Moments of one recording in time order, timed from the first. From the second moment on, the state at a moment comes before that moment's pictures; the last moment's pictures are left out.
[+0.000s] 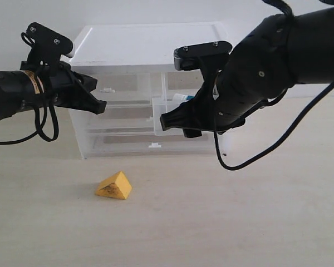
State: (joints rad) left arm -0.29 1.74 -1.01 0.42 -0.29 -0.10; right arm 0.65 1.70 -1.23 -0.34 0.55 0.51
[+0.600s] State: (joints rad) left arm -0.29 1.74 -1.01 0.42 -0.29 -0.10; right arm 0.65 1.84 -1.43 -0.58 0.53 0.73
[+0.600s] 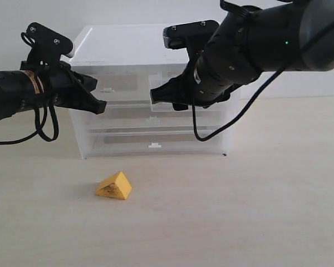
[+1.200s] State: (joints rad) left arm -0.29 1.74 -1.01 0.42 -0.29 -0.10; right arm 0.58 1.93 -1.53 -0.49 0.53 0.65
